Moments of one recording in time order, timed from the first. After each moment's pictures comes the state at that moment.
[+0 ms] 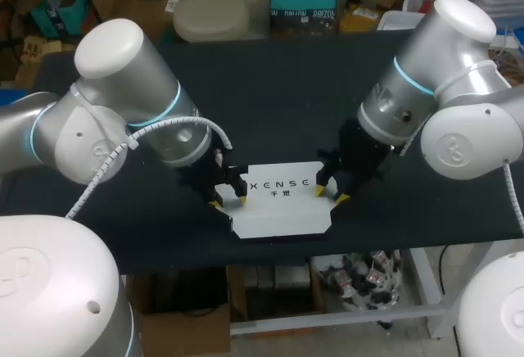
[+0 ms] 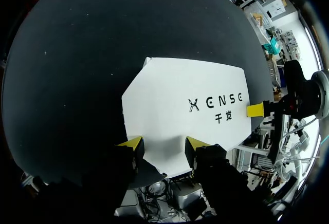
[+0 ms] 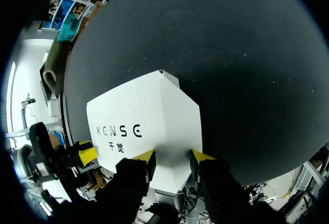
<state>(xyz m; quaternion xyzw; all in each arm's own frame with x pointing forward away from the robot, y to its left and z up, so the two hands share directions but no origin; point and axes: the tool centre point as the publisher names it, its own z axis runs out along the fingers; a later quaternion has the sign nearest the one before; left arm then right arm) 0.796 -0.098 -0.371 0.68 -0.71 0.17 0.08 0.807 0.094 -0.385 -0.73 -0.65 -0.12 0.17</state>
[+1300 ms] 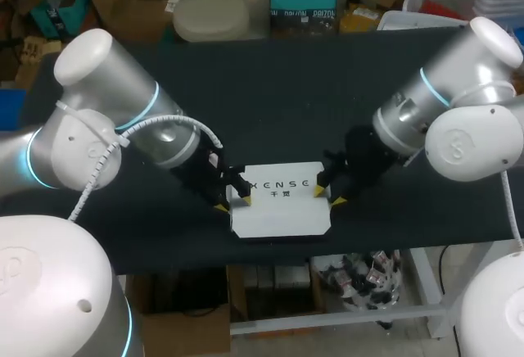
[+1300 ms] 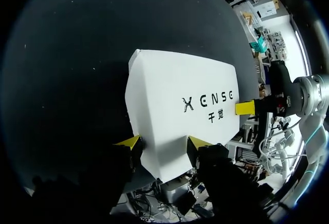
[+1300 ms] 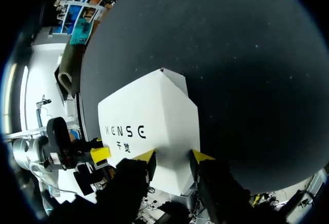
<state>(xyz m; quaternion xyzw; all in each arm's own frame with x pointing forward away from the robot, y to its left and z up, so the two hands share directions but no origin) 0.796 -0.110 -0.379 0.67 -0.70 0.20 0.16 0.807 0.100 -0.392 -0.72 -0.63 -0.18 0.23</state>
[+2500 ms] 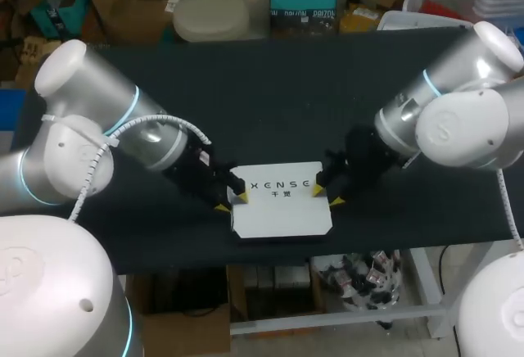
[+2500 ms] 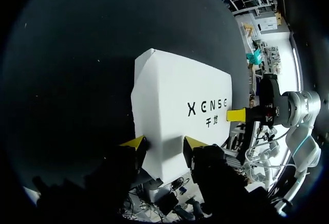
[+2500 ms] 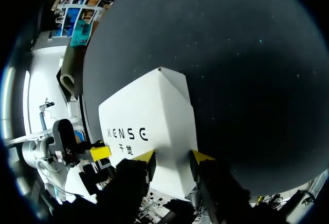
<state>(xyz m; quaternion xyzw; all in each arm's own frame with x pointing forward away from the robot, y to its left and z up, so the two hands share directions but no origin) 0.799 -0.109 -0.379 0.70 -0.65 0.22 0.21 0.810 0.104 -0.396 -0.72 -0.62 -0.18 0.25</state>
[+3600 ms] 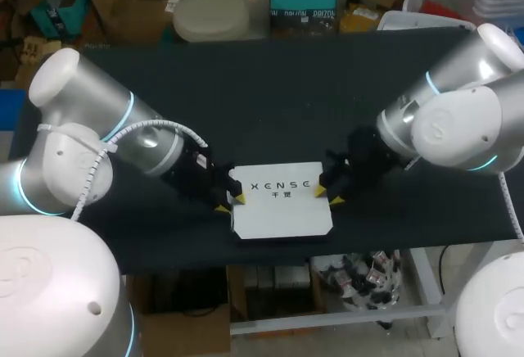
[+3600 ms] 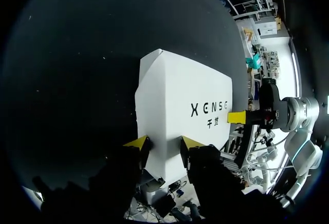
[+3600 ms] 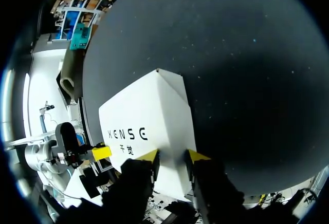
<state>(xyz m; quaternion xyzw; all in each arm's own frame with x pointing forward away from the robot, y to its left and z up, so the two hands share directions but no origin) 0.797 -0.106 -0.382 0.70 -0.64 0.23 0.21 0.809 0.101 -0.395 -0.73 -0.62 -0.19 0.24</state>
